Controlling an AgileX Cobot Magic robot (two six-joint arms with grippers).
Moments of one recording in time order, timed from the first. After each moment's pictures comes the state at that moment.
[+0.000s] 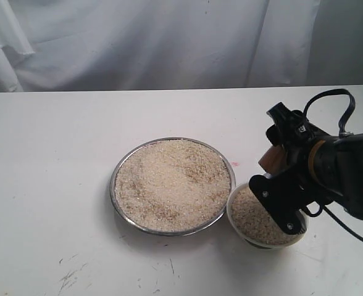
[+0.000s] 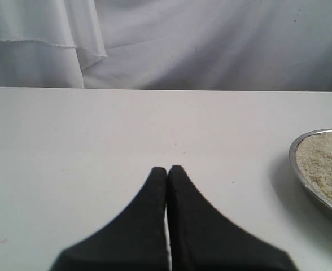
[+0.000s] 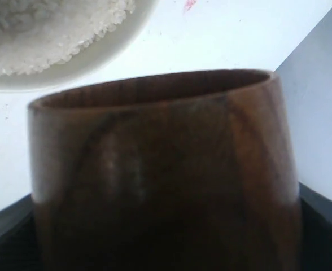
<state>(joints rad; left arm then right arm) 0.01 0.01 0.00 -0.04 0.29 0.01 0.77 1.48 -0.71 -1.29 0.58 -0.50</state>
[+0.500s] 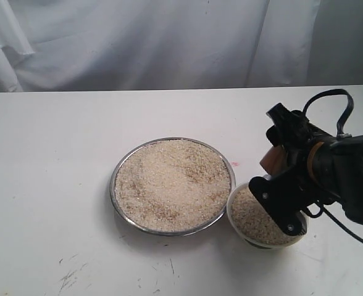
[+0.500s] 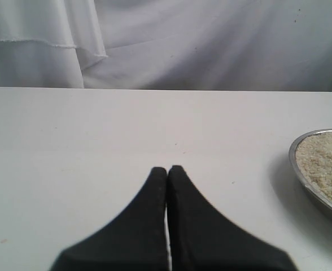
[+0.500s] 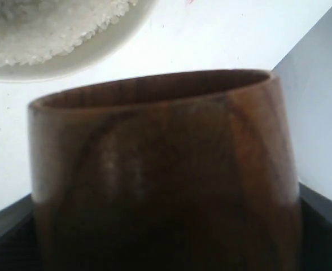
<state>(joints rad) 0.01 0.01 0.00 -0.04 0.29 0.01 0.79 1.48 -0.71 -1.30 0.63 -0.50</state>
